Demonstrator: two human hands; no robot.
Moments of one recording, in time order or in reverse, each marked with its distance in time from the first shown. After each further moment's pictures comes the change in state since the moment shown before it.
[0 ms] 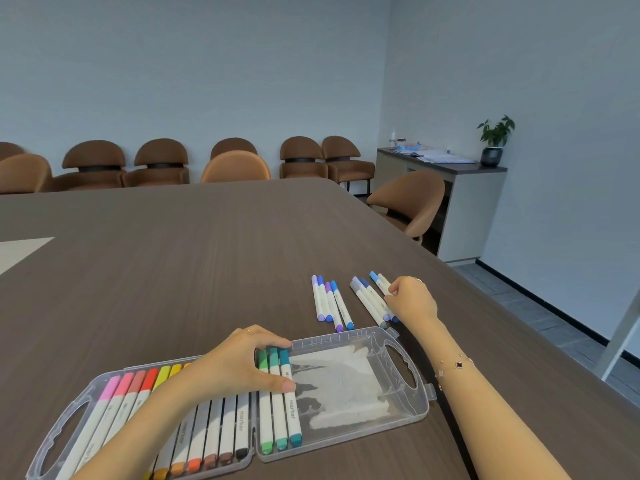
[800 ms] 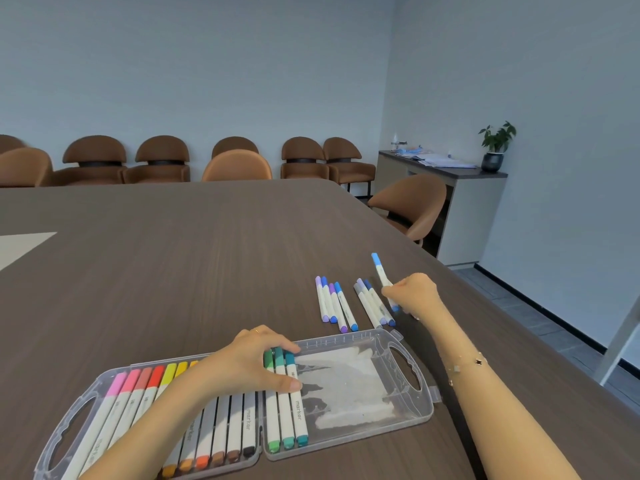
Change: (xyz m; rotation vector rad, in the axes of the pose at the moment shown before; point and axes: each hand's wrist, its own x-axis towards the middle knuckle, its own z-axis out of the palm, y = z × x) left_hand 0.002 0.002 -0.001 0.024 -0.061 -0.025; right_hand -0.002 -0.016 -0.017 0.308 -0.106 0.121
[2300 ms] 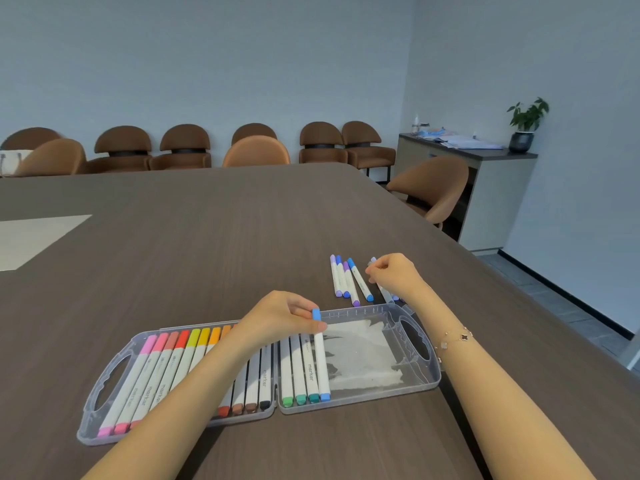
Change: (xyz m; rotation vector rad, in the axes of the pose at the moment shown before) left_hand 0.011 0.025 0.006 -0.380 0.195 -0.143; right_hand -0.018 -0.017 0.036 -0.020 -0.105 -0.217
